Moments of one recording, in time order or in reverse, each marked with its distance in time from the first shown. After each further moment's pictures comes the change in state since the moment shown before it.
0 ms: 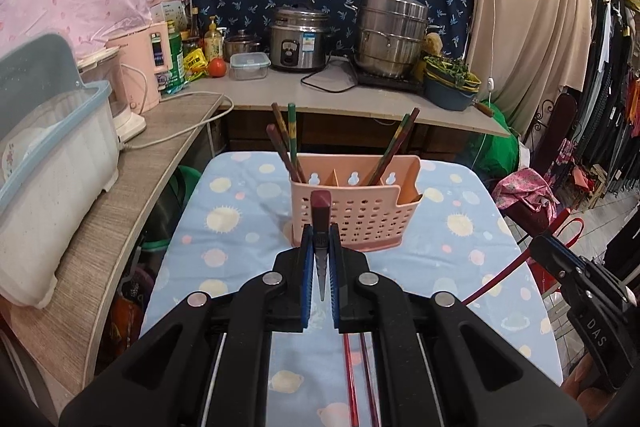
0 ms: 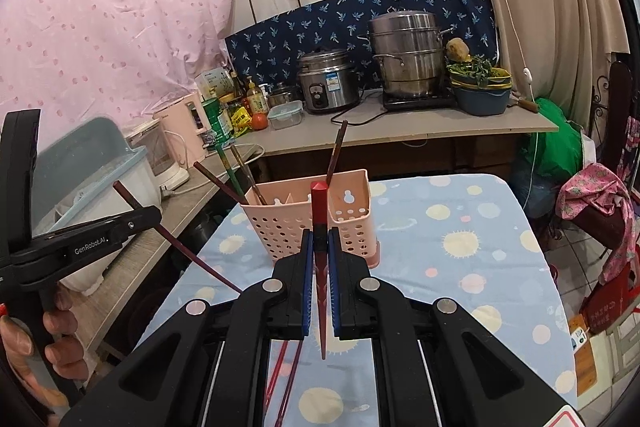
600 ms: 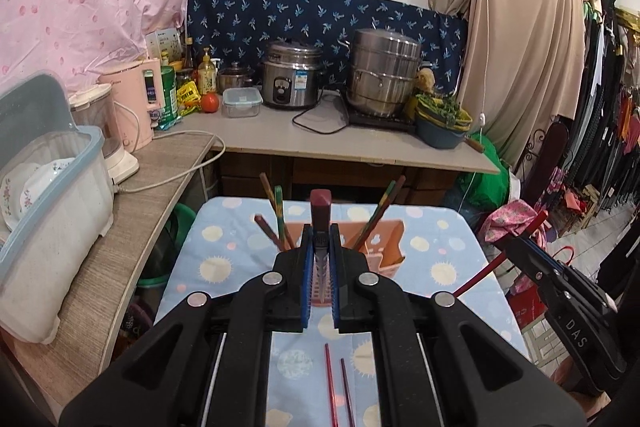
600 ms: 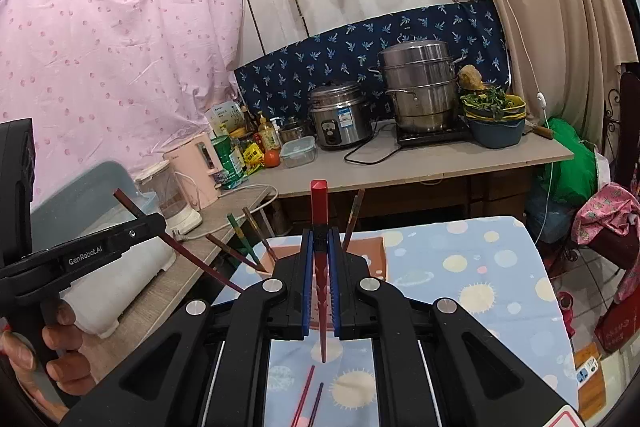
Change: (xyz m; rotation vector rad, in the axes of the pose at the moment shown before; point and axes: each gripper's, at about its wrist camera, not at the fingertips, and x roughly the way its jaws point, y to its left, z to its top) left arm -0.013 -0.005 0.063 -0.016 -0.098 -0.028; right arm 0.012 0.002 0.063 0.027 -0.092 0.055
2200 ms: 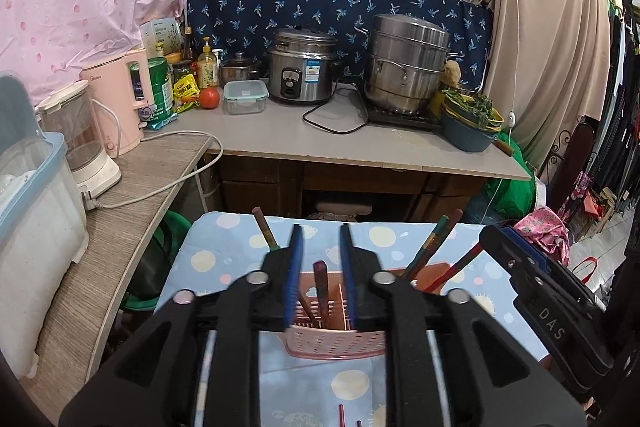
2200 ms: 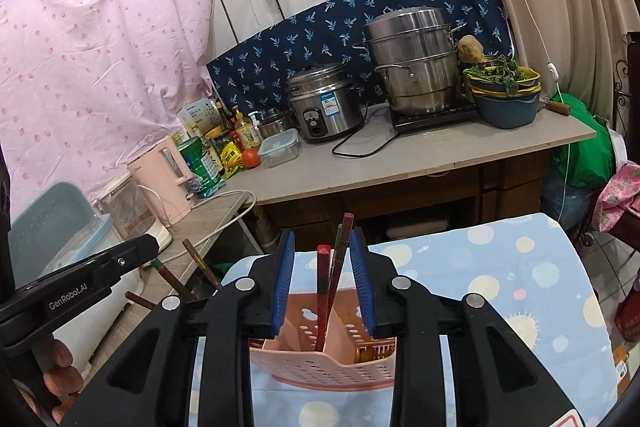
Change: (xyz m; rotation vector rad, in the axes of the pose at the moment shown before) left arm 0.114 0.009 0.025 -0.007 0.034 0.045; right arm 0.135 -0.026 0.014 0.078 0.037 -0.028
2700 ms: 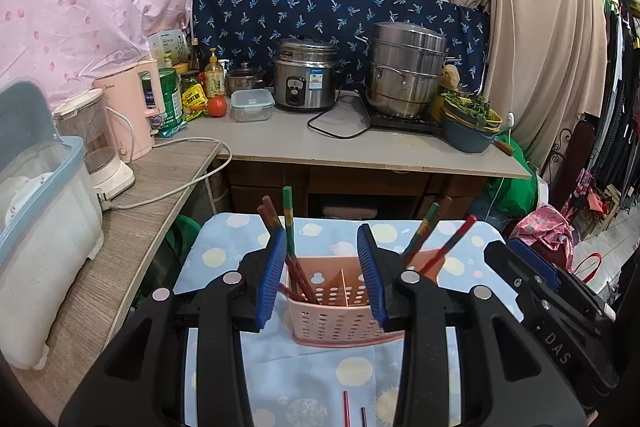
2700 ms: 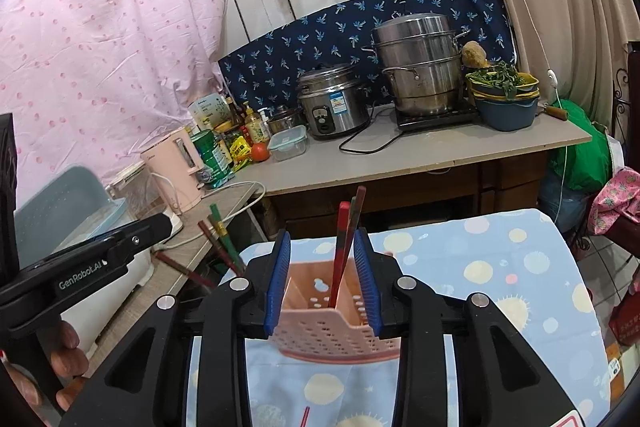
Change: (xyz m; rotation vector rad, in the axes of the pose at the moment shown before) left arm -0.030 -0.005 -0.014 0.021 -0.032 0.023; right arm -0.039 0.013 -0.021 -0.037 0.005 0.015
